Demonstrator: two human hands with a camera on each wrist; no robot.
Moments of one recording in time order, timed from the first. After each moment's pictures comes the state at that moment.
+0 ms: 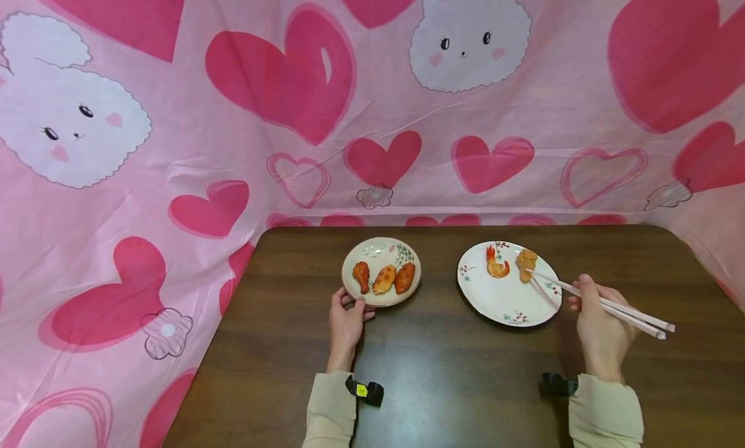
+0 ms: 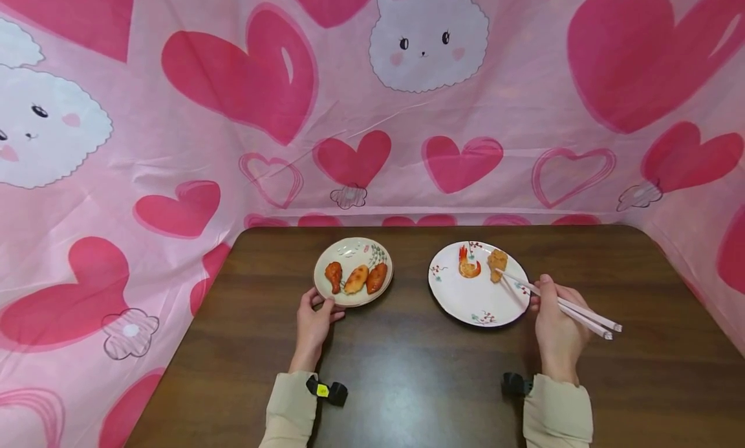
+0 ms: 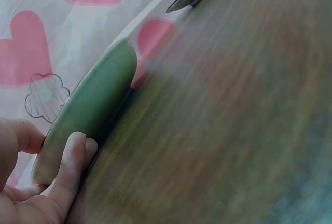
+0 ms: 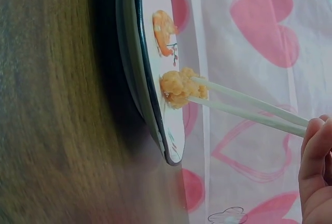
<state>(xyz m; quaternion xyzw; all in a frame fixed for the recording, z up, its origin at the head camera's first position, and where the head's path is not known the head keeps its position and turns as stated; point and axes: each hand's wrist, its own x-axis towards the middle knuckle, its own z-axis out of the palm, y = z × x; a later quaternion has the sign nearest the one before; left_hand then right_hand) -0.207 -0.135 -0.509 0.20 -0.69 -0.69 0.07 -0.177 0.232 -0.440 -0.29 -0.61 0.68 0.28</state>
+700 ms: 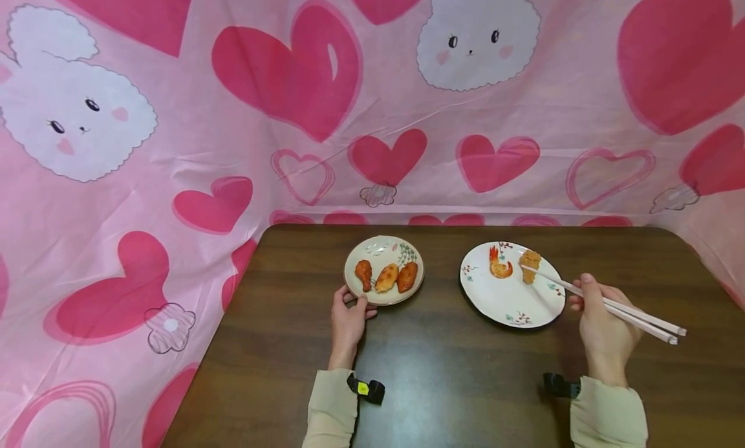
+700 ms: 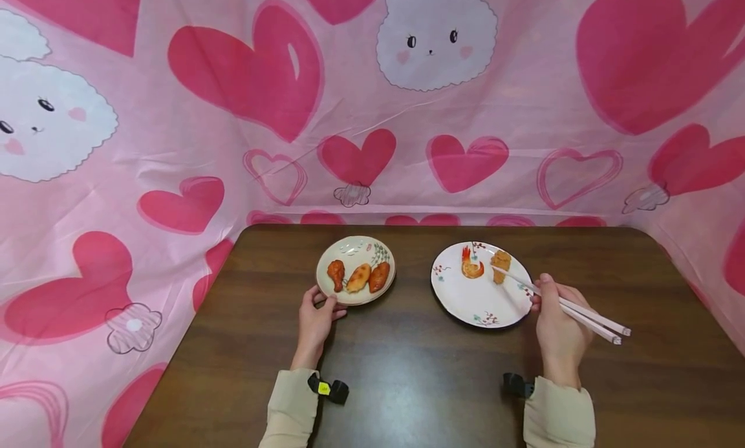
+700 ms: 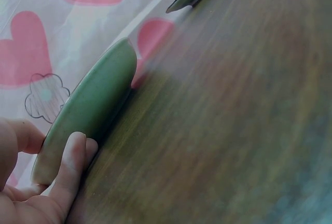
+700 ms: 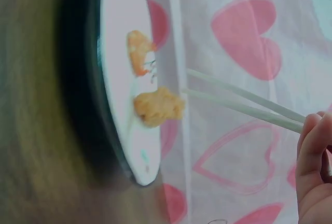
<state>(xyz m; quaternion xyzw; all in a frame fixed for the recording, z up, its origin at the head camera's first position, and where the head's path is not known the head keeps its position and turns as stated) -0.206 -0.135 -0.506 0.19 -0.69 -0.69 0.07 -0.174 0.225 -0.431 -0.26 -0.59 0.71 0.30</state>
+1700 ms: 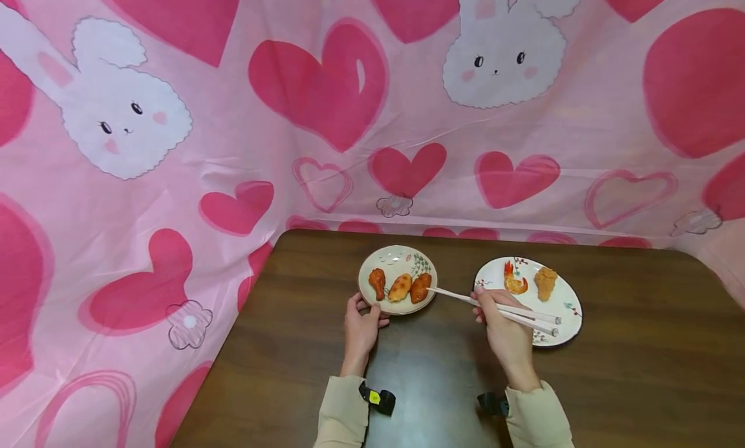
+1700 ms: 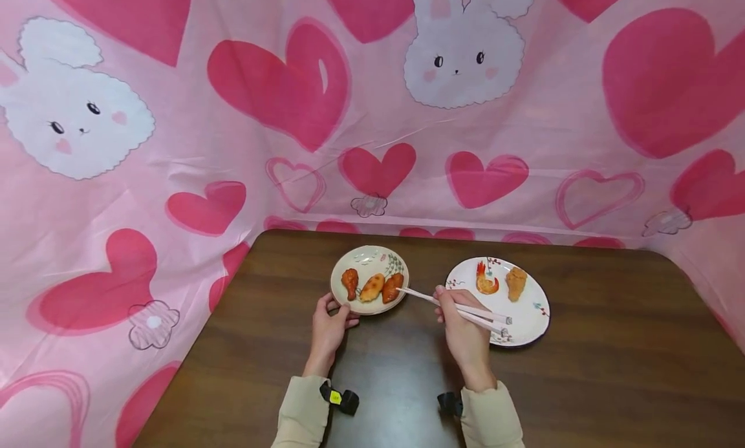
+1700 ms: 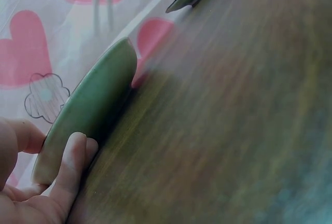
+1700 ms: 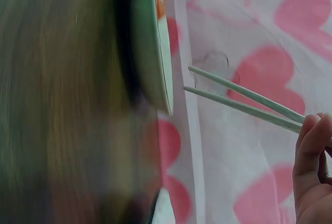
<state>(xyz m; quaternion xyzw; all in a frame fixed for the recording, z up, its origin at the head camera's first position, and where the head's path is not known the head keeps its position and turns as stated) -0.205 -0.134 -0.509 0.18 -0.69 -0.70 0.07 -0.224 0.119 -0.526 0.00 -0.76 0.61 0.22</state>
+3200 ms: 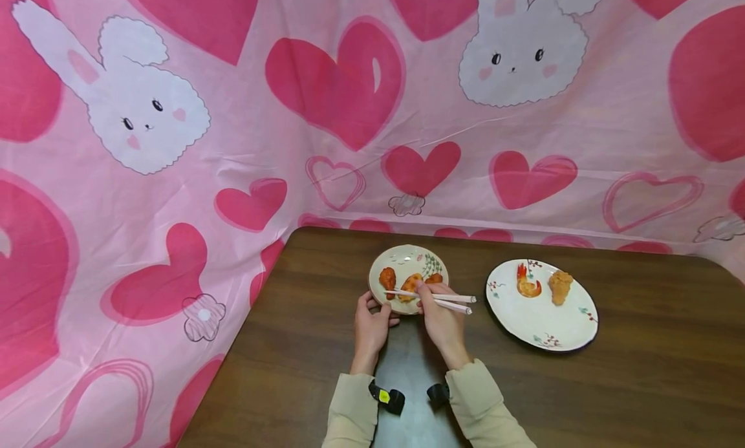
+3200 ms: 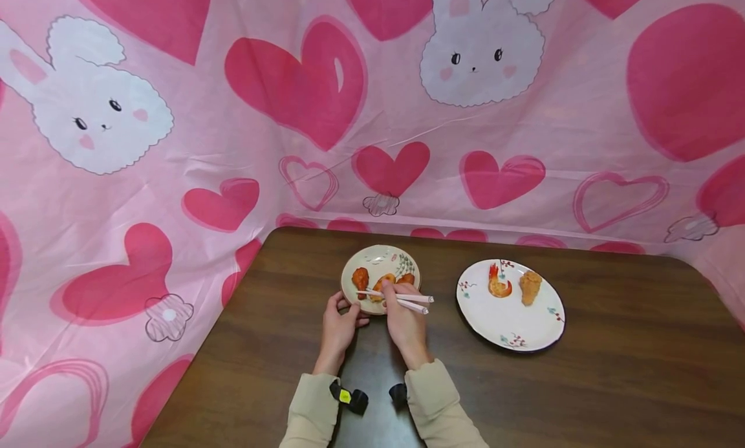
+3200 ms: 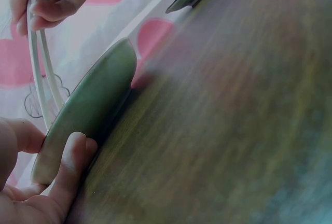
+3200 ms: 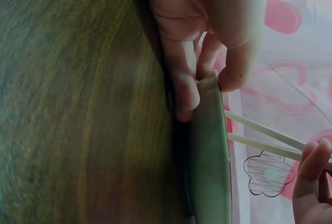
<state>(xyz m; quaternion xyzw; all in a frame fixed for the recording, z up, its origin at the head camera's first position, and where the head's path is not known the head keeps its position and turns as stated) -0.205 -0.133 -0.509 0.18 -0.69 -0.70 0.08 -0.209 -0.006 -0.458 -0.01 -0.78 0.62 0.13</state>
